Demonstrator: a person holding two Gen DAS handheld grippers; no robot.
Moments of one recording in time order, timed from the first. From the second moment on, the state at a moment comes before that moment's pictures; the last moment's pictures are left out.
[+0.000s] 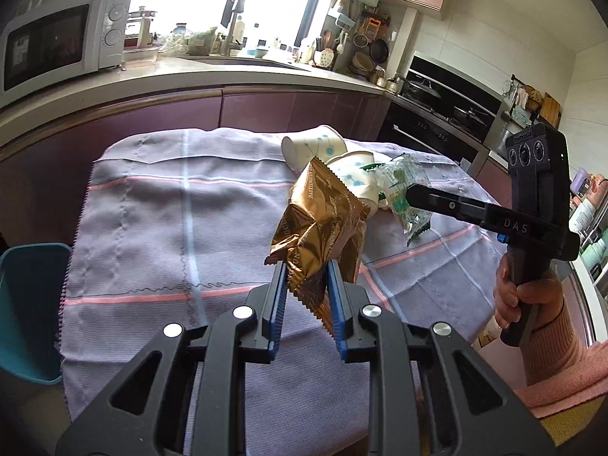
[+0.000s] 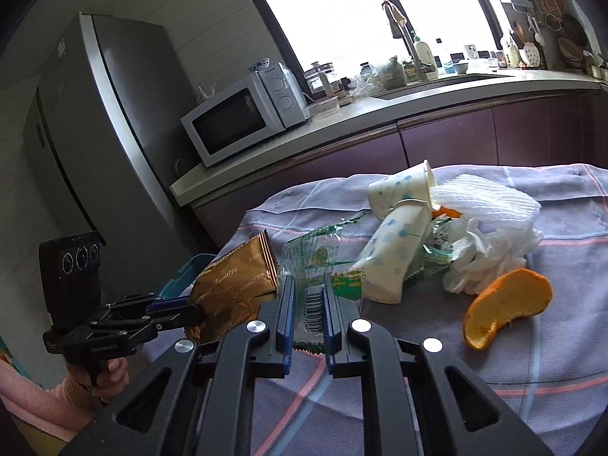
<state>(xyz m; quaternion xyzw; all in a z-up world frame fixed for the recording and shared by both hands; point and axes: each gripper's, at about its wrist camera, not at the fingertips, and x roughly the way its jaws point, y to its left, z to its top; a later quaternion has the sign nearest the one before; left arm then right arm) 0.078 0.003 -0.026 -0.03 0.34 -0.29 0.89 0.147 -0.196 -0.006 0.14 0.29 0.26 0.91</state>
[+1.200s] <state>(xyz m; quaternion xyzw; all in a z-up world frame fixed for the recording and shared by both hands) 0.082 0.259 -0.049 -0.12 0.35 0.00 0.93 0.253 0.093 -0.008 0.02 0.39 0.46 0.80</state>
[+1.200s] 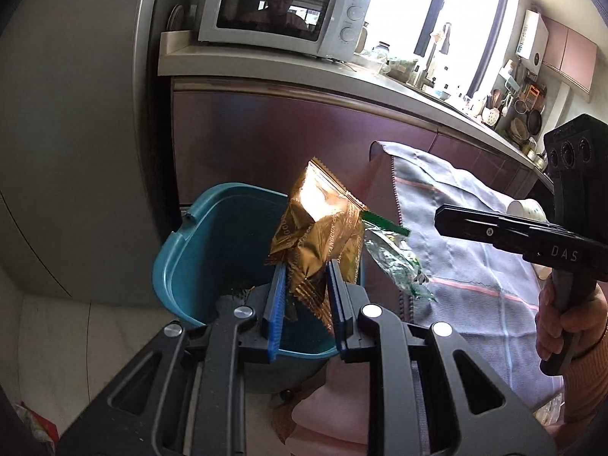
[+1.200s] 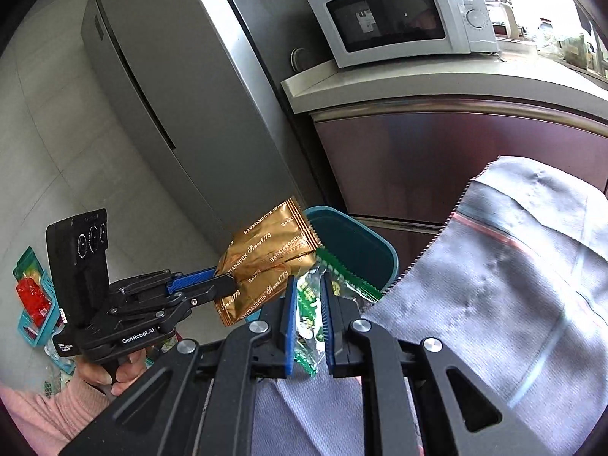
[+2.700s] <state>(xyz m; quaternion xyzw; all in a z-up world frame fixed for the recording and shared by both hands) 0.098 0.164 -0.032 -0.09 0.31 -0.09 0.94 0.182 -0.069 -0.008 0.09 0.34 0.37 0.86</state>
